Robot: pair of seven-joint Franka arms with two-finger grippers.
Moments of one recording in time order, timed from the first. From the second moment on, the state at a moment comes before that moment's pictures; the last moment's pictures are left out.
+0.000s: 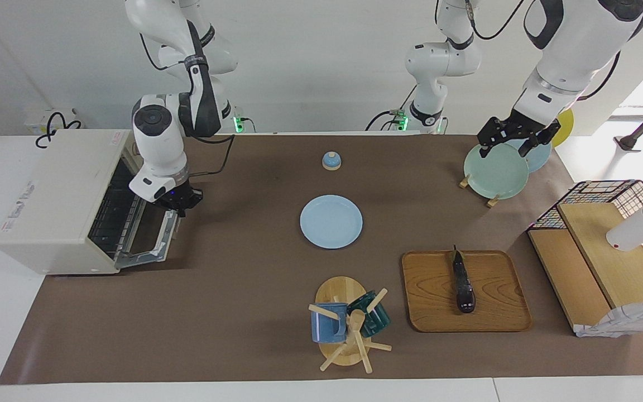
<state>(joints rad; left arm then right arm) -0.07 -0.04 -0.05 -1.64 -0.04 1.57 -0.08 0.07 0.03 -0.01 -2.25 -0.18 2.27 -0.02</state>
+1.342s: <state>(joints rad) -0.07 0.39 -0.06 -1.67 -0.04 2.12 0.07 0.15 0.08 -0.03 -2.28 -0.16 2.34 0.16</state>
